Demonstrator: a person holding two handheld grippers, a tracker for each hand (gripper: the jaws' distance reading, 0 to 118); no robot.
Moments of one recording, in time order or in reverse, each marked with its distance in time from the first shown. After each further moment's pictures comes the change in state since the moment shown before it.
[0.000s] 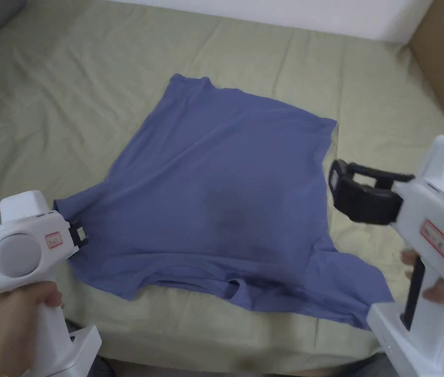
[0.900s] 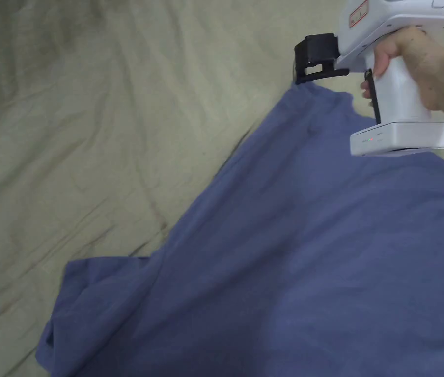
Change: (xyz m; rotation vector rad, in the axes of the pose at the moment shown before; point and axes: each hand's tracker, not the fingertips) left arm -0.002 -0.007 -0.015 -0.063 0.038 0.070; right arm -0.185 0.120 -0.573 -0.642 0.178 0.290
